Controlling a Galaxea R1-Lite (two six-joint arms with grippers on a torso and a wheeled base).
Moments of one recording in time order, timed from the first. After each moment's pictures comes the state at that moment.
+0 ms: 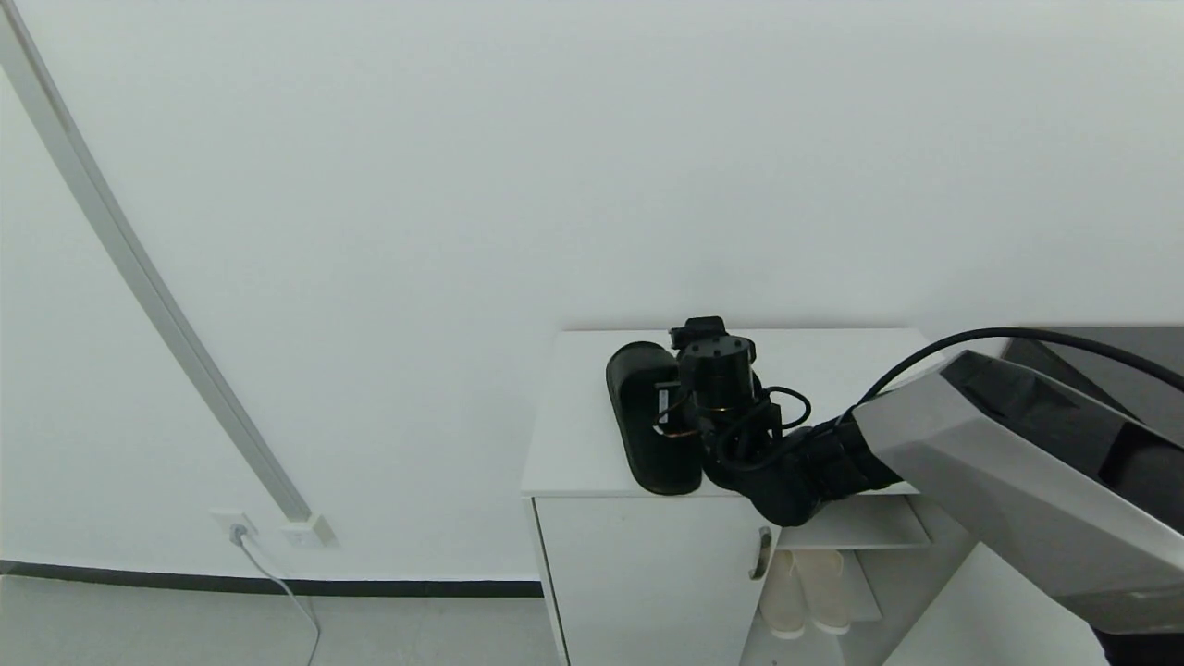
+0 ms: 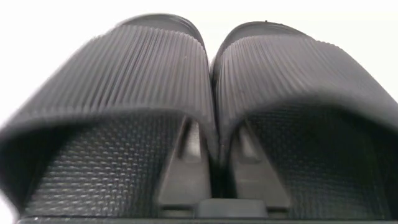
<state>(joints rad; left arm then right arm) 0.00 0.00 0.00 0.00 -0.01 -0.01 0.66 2.37 -1.49 -0.69 -0.51 0.14</state>
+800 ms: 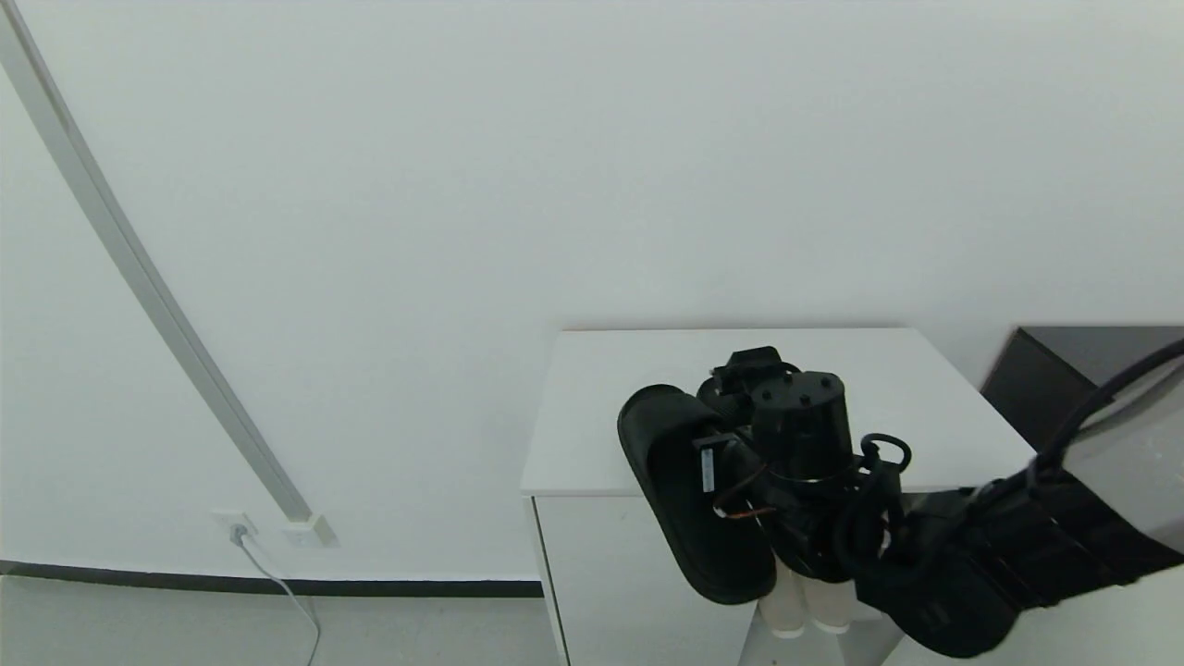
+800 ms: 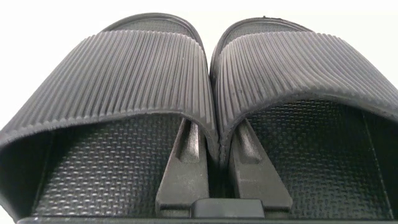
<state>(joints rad) 0.00 0.00 0.00 0.00 -0.01 0.00 0.79 1.98 -0.90 -0.80 -0.51 0.15</state>
